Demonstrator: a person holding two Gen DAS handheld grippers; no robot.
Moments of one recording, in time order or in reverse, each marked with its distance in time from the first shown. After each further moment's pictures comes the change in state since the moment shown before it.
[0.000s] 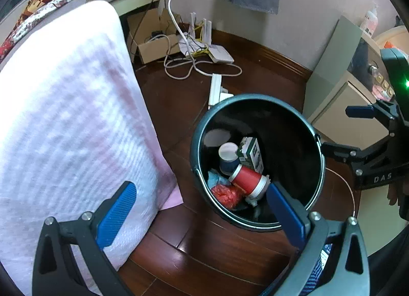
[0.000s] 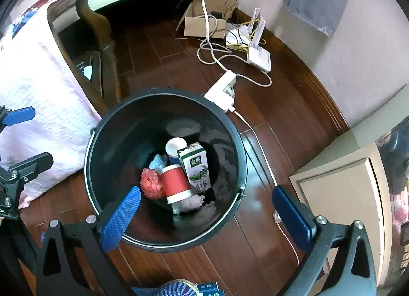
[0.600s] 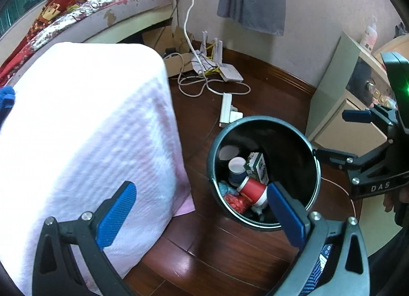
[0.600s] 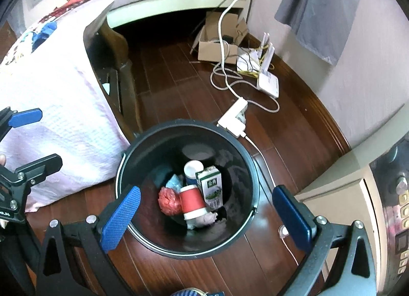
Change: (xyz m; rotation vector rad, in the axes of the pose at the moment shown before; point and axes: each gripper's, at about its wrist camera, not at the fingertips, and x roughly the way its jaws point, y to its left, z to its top) left arm -0.048 0.014 0.001 -0.024 -0.084 0.052; right arm -0.045 0.029 0.014 -0.035 -0.115 0.028
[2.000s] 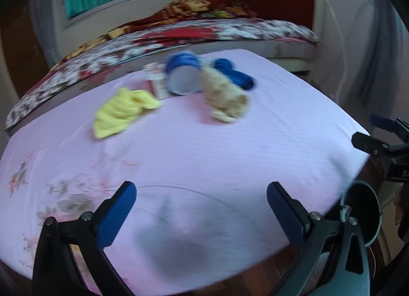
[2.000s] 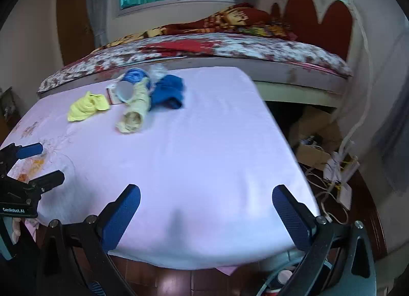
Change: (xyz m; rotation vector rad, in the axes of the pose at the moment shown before) left arm -0.137 0.260 -0.097 -0.465 -0.177 0.423; right arm -0.063 0.273 0.144 -0.284 -0.347 0.297
